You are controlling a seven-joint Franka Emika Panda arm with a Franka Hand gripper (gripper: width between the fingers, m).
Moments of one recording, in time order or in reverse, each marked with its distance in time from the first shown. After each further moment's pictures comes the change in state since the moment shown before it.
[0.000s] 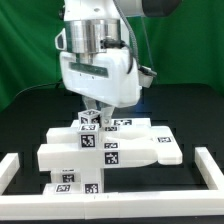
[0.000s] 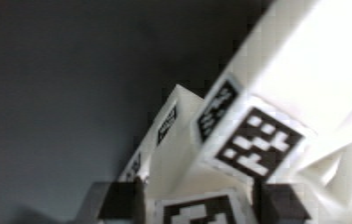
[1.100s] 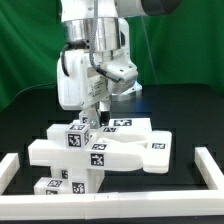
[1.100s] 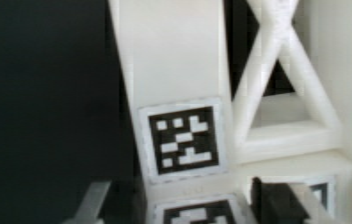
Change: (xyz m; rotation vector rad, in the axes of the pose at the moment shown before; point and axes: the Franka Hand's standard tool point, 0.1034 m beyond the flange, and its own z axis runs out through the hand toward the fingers) arm 0.003 -0.010 0.000 0.049 -0.032 0.795
